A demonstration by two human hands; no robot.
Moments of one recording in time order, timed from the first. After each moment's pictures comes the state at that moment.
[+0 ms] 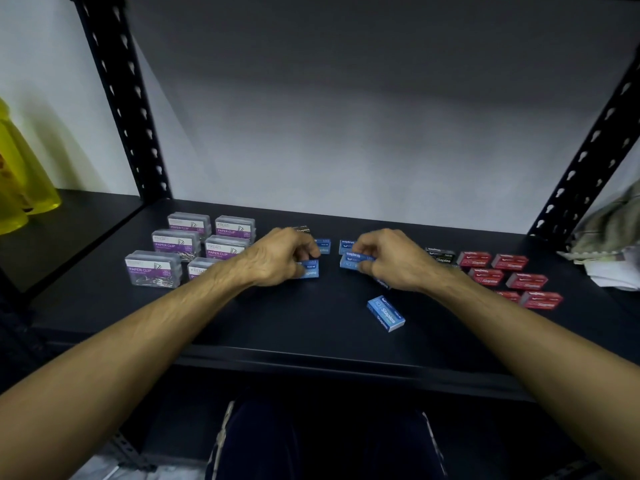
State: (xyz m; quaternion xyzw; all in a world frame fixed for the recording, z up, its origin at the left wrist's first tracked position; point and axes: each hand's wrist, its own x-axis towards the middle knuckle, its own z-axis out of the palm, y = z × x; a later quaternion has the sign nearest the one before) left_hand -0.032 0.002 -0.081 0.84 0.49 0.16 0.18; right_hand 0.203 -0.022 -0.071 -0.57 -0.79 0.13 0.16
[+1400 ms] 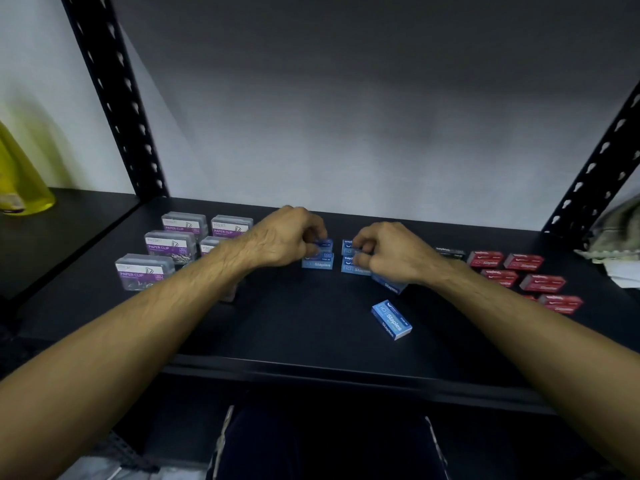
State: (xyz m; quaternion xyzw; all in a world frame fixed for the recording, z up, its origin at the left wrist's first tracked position) left_hand -0.019 0.028 -0.061 0.86 0.48 0.15 0.10; right_hand 0.202 0.004 -0.074 -0.58 -0.80 0.11 0.15
